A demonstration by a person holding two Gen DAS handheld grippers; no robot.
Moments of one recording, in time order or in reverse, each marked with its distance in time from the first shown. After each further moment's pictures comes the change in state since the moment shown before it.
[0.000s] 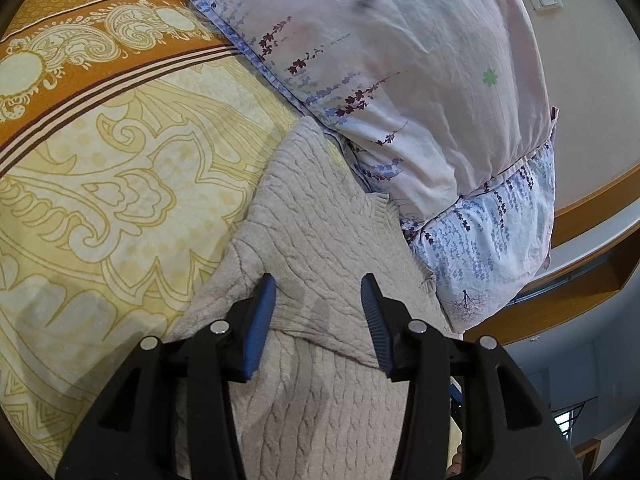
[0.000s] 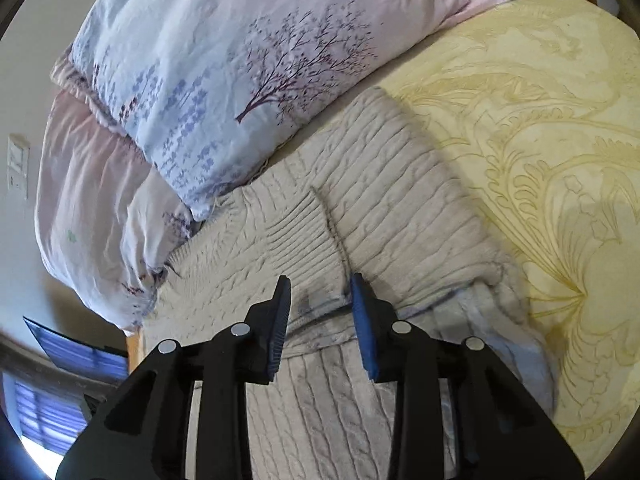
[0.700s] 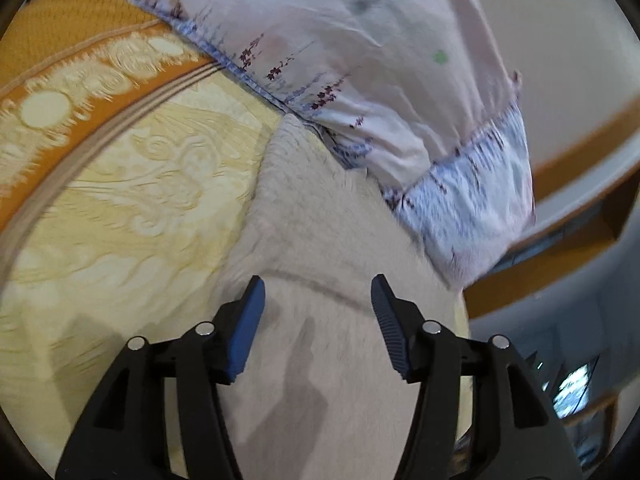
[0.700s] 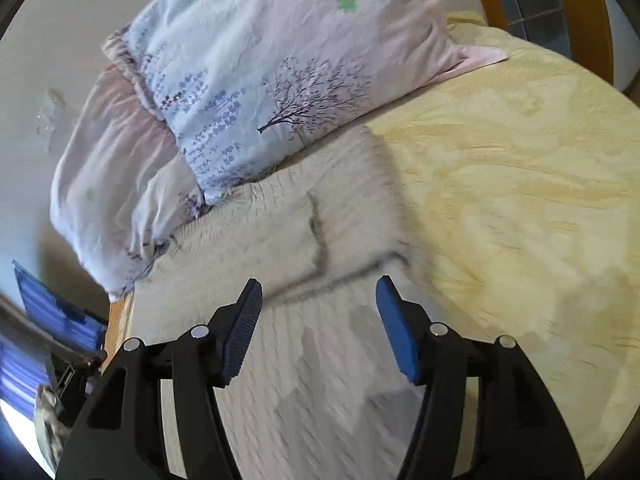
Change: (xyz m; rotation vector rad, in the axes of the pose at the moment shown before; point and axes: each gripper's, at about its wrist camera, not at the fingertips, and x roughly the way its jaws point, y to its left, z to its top) left arm -0.061 0.002 -0.019 0.176 0.059 -0.016; right arm -0.077 -0.012 -0.018 -0.177 -0.077 -0.004
